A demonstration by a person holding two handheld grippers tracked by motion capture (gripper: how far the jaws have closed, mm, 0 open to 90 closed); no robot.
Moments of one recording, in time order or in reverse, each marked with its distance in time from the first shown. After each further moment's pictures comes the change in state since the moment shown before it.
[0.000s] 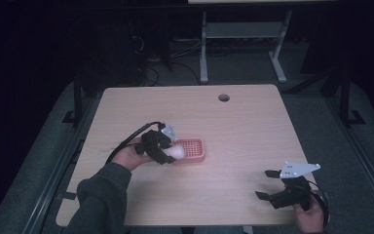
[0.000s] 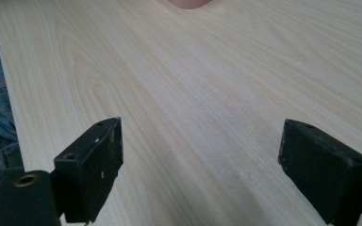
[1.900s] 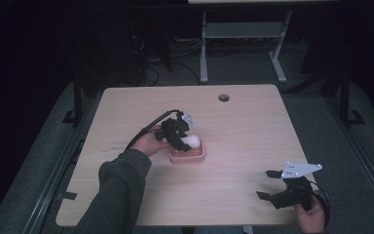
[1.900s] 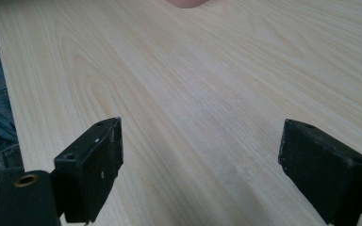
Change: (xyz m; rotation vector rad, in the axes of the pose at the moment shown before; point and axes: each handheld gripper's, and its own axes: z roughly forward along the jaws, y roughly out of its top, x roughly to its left) left arm 0.033 0.049 0.036 0.009 -0.031 0.014; right arm -0.002 -0.003 -0.002 -0.005 0.002 0.007
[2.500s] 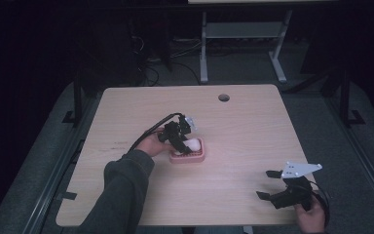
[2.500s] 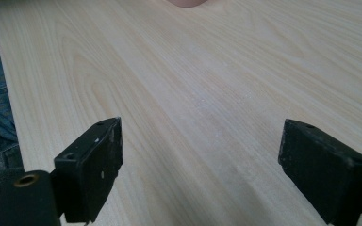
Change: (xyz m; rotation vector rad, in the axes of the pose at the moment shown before) left arm 0.010 -0.003 0.025 0.042 -0.043 -0.024; right arm -0.001 0.000 0.001 0.000 0.005 0.001
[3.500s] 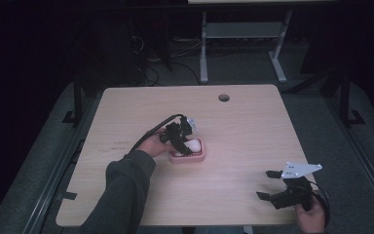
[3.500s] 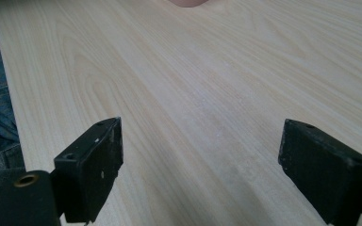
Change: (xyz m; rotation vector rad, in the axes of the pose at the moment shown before) left arm 0.000 0.001 0.007 0.021 0.004 0.003; right arm 0.001 0.000 0.000 0.001 -0.001 0.002
